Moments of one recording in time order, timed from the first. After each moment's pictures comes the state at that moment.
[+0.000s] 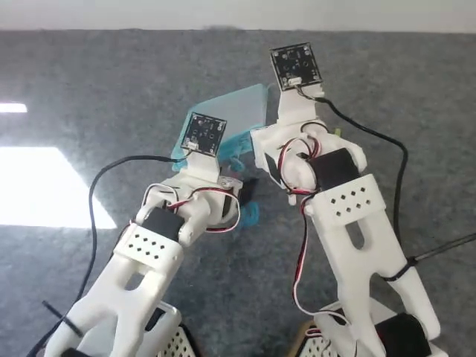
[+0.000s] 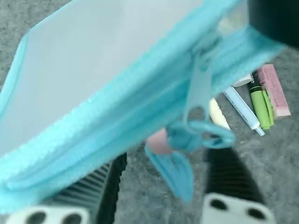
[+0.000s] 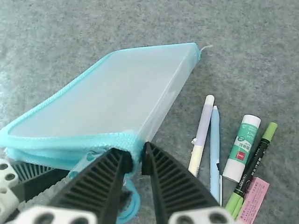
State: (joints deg) left arm 17.1 -39.2 61.7 37.8 11.3; right arm -26.7 -24.0 16.4 61.6 -8.2
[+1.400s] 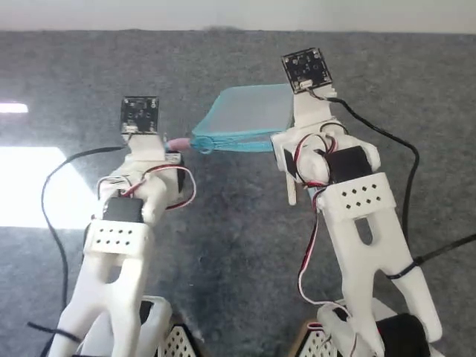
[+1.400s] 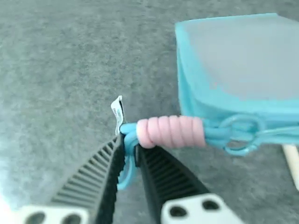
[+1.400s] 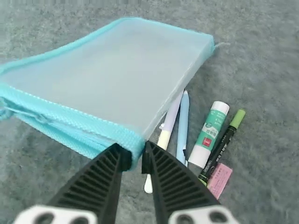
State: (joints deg) left arm -3.7 -39.2 57.7 39.3 8.3; right arm -19.6 -24.0 20.7 61.5 1.7
